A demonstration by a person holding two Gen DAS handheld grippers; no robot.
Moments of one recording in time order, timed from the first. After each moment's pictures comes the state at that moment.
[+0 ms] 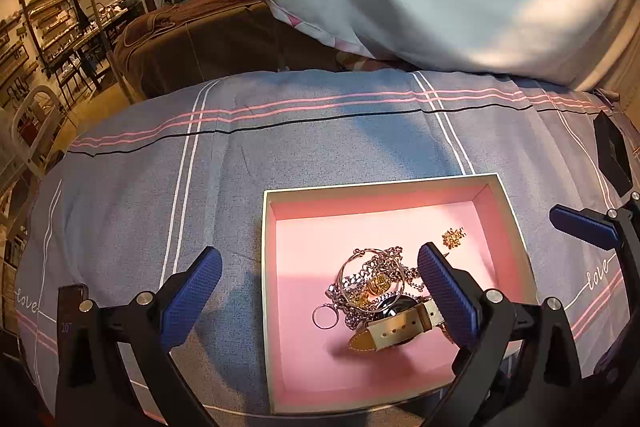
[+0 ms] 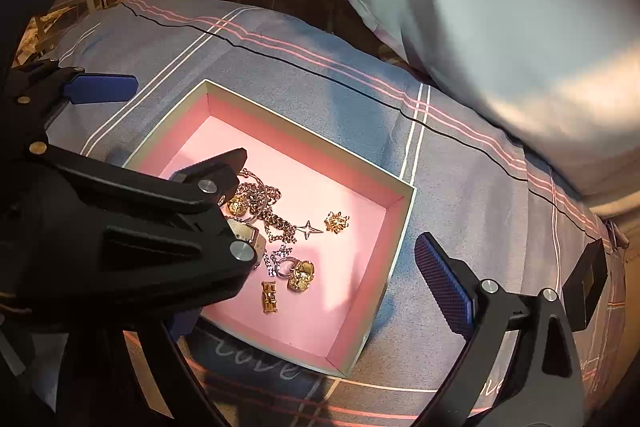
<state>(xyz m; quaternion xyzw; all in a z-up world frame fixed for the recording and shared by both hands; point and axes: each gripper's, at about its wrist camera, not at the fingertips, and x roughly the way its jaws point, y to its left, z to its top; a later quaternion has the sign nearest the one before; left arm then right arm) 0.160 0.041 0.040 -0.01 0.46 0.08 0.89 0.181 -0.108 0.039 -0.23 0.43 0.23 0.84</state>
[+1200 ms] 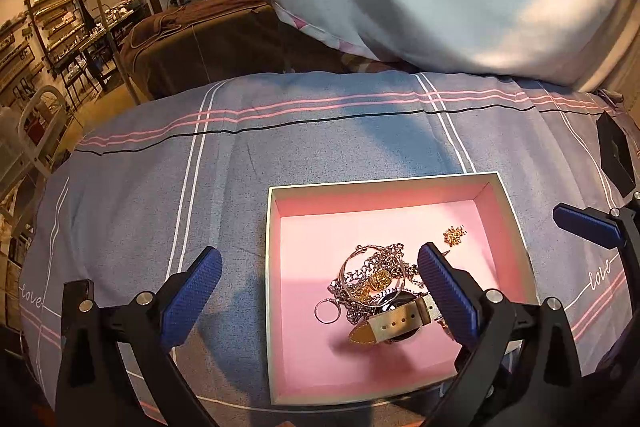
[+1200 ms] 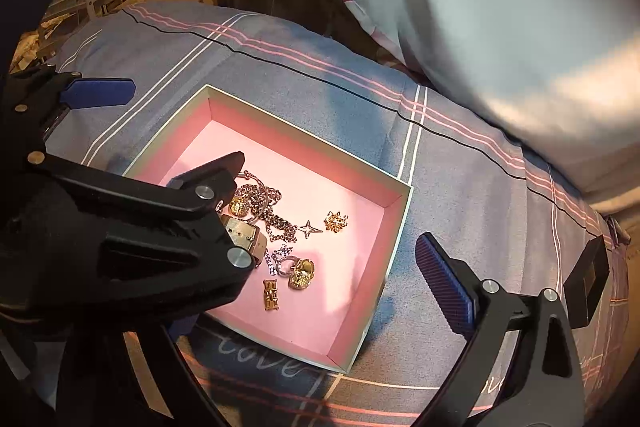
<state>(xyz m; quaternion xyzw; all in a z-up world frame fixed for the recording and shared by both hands) 0.151 0.038 0.043 -0.01 0.45 0.09 0.89 0.179 -0.112 0.043 -0.22 0.43 0.23 0.84</state>
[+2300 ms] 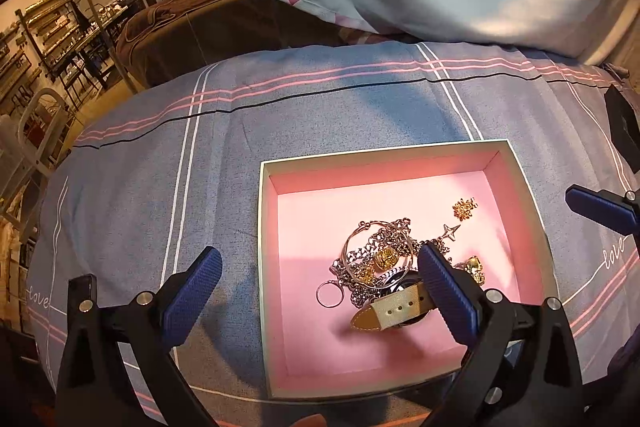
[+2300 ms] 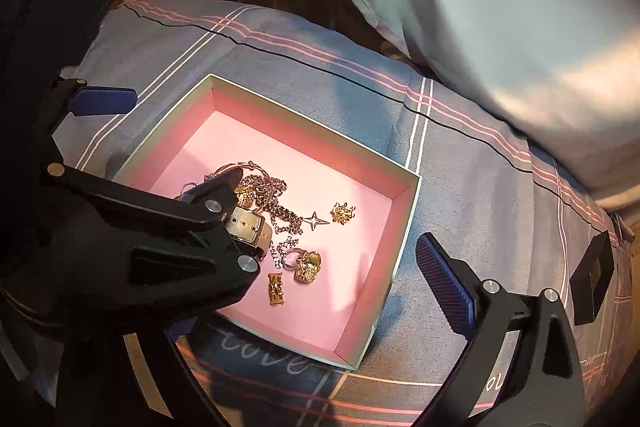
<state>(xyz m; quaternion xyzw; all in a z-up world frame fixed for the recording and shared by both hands) 0.155 0.032 0.027 0.02 0.49 0.09 0.87 0.175 -0.112 0.033 -0.22 0.44 0.23 0.84</state>
